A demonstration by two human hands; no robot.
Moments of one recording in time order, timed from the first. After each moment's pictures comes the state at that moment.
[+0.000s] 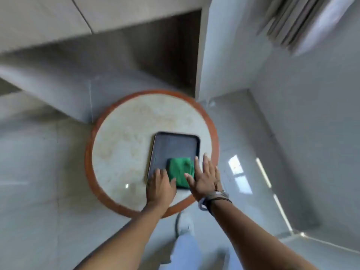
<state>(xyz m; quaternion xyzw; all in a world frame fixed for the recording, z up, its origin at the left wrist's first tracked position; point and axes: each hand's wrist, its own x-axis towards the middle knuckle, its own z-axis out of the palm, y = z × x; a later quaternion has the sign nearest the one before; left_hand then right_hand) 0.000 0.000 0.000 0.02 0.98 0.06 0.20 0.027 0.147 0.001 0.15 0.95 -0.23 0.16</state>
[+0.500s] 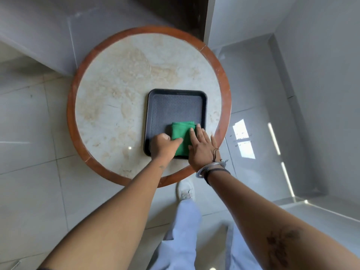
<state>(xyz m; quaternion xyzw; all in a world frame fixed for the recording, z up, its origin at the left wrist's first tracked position) -0.032 0.014 -0.095 -0.23 0.87 0.35 0.26 0.022 0.135 -0.097 0.08 0.95 -0.26 0.17</state>
